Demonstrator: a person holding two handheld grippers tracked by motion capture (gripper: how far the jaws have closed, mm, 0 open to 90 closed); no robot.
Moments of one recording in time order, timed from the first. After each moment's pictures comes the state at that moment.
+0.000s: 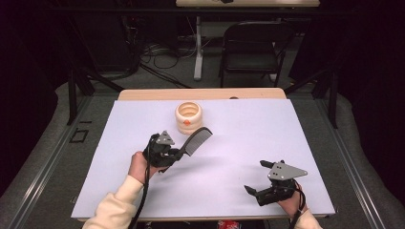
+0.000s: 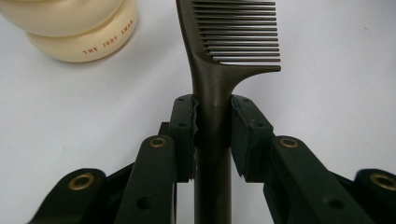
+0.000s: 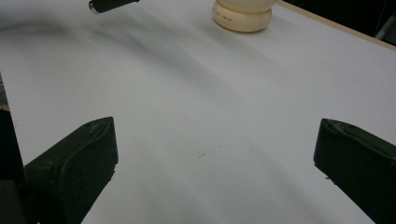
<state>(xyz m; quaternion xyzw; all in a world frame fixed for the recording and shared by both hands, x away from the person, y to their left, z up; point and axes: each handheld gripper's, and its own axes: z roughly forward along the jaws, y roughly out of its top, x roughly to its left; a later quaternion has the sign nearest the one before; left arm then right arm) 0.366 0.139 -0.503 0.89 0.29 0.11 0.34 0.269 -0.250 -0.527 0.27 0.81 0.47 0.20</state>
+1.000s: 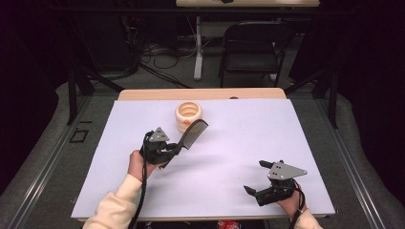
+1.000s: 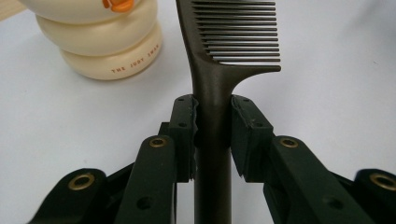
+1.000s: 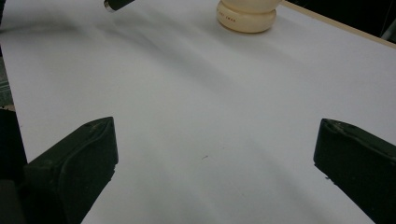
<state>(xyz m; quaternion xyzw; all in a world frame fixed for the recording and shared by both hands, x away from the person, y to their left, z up) 0.373 0.151 -0.505 0.86 0.31 0.12 0.39 0.270 -0.249 -0.528 0.27 0.82 0.48 0.19</state>
